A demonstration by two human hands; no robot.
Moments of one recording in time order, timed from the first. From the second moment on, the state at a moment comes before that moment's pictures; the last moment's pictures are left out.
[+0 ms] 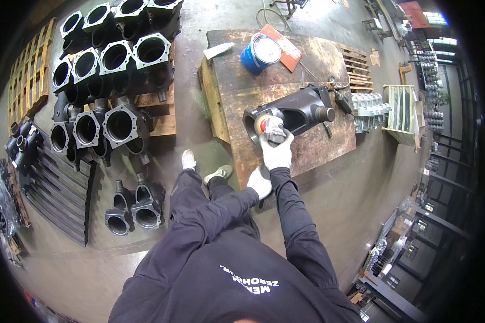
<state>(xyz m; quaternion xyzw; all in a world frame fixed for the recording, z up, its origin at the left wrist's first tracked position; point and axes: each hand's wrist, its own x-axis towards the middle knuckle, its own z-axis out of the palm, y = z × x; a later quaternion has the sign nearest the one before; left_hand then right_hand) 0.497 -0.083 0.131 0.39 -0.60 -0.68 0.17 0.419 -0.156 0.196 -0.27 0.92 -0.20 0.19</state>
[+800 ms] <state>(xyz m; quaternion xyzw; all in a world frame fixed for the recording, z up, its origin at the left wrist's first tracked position) 0.498 -0.056 0.125 0.38 -0.59 -0.70 0.15 0.410 -0.120 0.191 -0.24 0.91 -0.28 0.18</state>
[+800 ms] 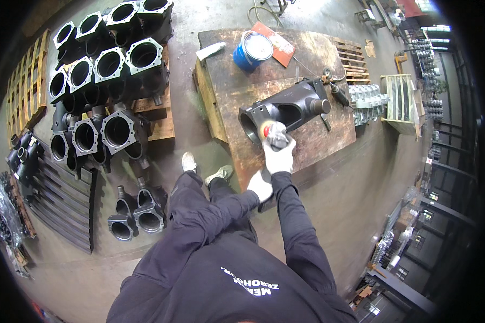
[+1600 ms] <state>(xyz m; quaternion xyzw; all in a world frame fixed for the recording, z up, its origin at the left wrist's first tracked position) 0.514 -0.025 0.111 0.36 -0.56 -0.73 0.18 0.431 -0.097 0.199 -0.19 0.94 -0.23 0.17</state>
